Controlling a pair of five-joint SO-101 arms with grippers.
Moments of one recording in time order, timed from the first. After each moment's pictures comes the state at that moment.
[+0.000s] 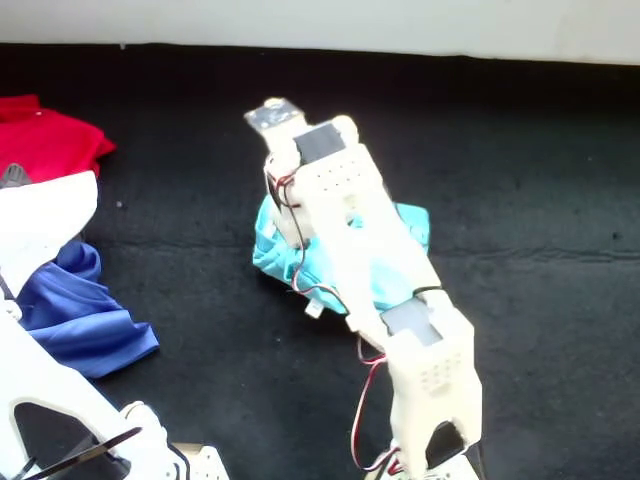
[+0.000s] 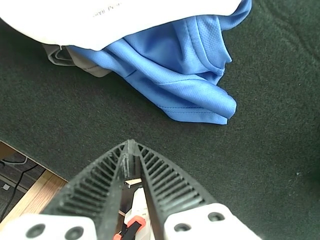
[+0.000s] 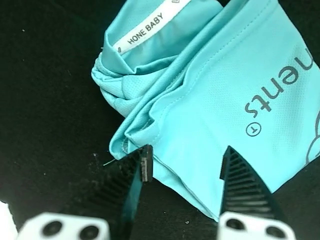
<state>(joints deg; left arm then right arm) -53.1 -28.7 7.5 99.6 -39.3 -36.2 26.6 -33.6 100.2 0.7</state>
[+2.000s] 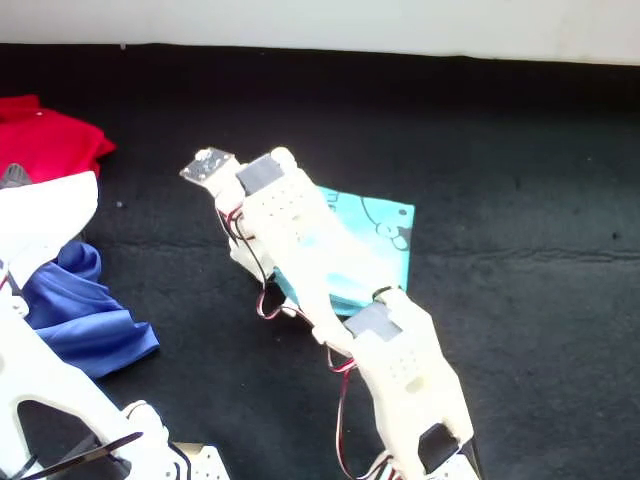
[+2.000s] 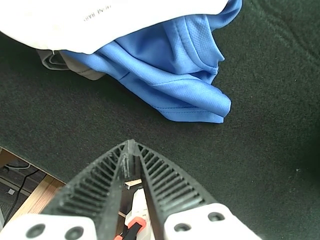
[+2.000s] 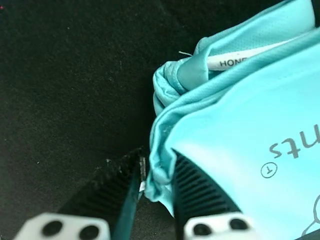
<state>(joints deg) -51.0 -28.7 7.5 99.6 -39.3 -44.5 35.1 -33.6 95.5 13.7</state>
